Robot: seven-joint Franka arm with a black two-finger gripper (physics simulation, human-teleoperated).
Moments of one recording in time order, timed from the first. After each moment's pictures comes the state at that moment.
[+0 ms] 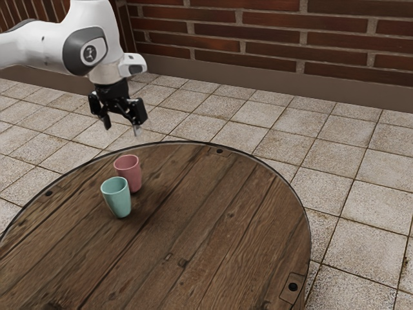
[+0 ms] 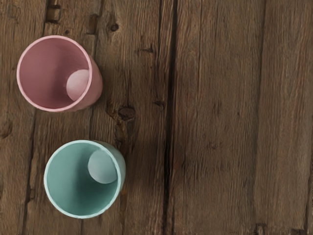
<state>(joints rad) -0.04 0.06 0.09 -1.74 0.04 1.82 -0.05</state>
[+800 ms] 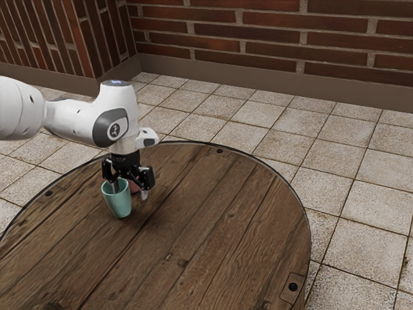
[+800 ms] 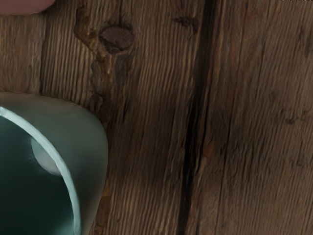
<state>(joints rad) -0.01 0.26 0.09 -1.98 0.03 2.11 -0.09</state>
